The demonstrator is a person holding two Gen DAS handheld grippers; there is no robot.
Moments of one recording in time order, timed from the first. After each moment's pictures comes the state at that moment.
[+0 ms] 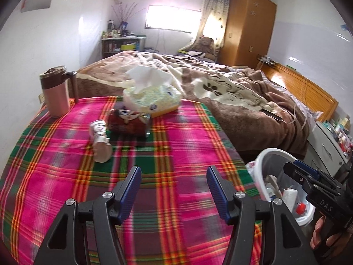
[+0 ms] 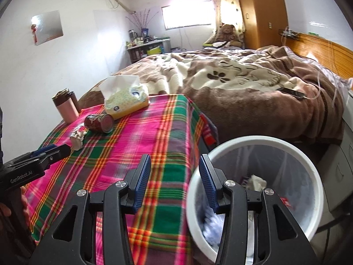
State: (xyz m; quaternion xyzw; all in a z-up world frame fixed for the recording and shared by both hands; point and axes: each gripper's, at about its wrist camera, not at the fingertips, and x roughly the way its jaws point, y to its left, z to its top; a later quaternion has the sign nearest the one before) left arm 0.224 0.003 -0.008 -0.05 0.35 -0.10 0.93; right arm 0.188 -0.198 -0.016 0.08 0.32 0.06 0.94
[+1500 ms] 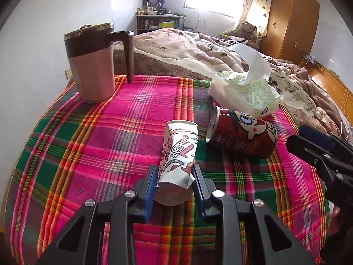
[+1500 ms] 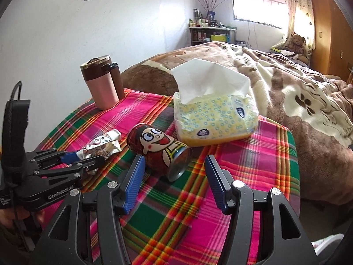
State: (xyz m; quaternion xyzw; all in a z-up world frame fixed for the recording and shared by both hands) left arm 0.348 0.126 -0.068 -0.06 0.42 0.00 0.91; right arm 0.325 -0.048 -0.023 -0.03 0.35 0.22 0.91
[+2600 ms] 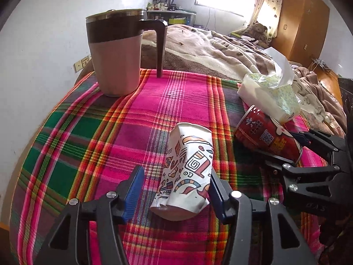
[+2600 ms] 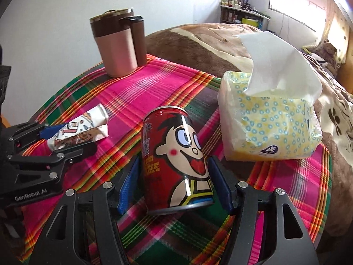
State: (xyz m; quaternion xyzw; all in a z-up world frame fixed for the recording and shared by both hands) left arm 0.362 0.167 -0.081 -0.06 0.43 0.02 0.90; right arm 0.362 0.011 -0.052 -0.11 0.42 0.28 0.86
